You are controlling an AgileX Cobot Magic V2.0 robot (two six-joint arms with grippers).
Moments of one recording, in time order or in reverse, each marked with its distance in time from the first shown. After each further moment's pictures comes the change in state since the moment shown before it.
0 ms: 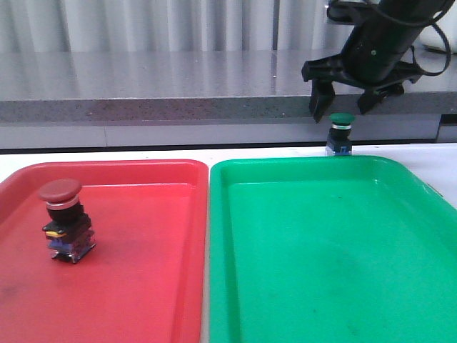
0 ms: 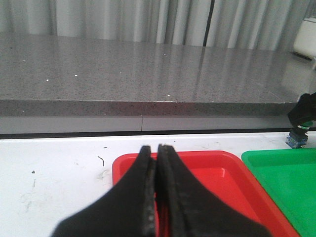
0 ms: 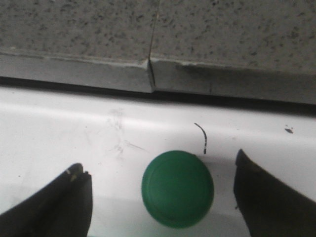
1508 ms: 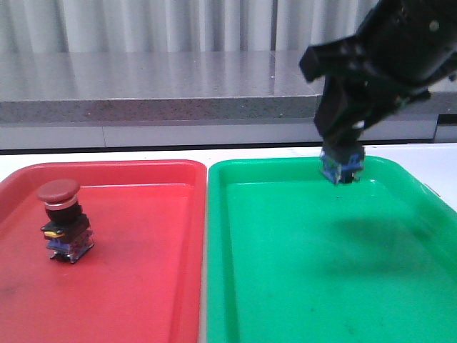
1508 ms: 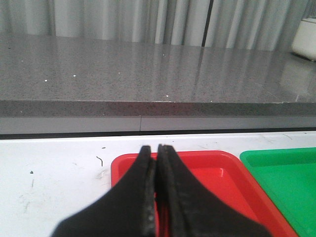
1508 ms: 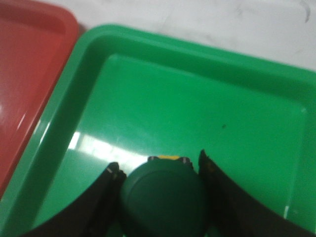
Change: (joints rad) left arm 0.000 0.000 0.000 0.000 0.000 0.000; right arm 0.260 -0.592 0.719 0.009 -0.113 0.005
